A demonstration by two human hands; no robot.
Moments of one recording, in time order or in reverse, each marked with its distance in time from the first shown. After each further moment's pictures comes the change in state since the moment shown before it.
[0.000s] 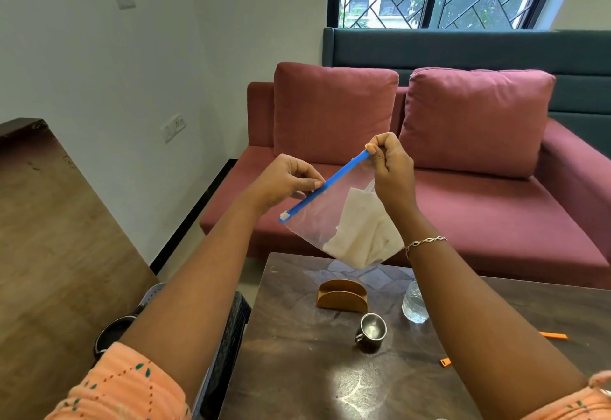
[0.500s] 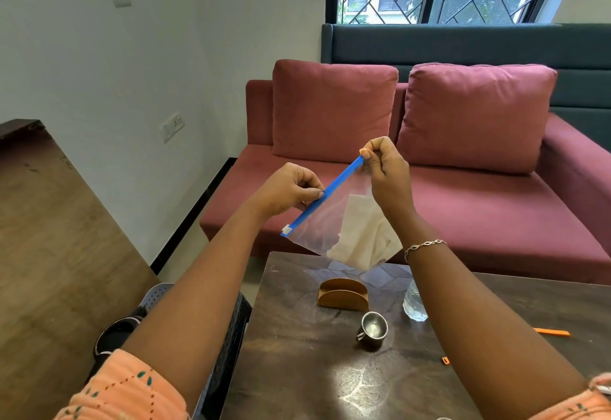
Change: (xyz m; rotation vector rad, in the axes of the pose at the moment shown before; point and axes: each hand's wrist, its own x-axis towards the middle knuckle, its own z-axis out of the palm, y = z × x) left_hand 0.001 -0.007 0.009 0.110 -0.047 -0.030; right_hand -0.005 0.008 0.003 0.002 -0.048 0.026
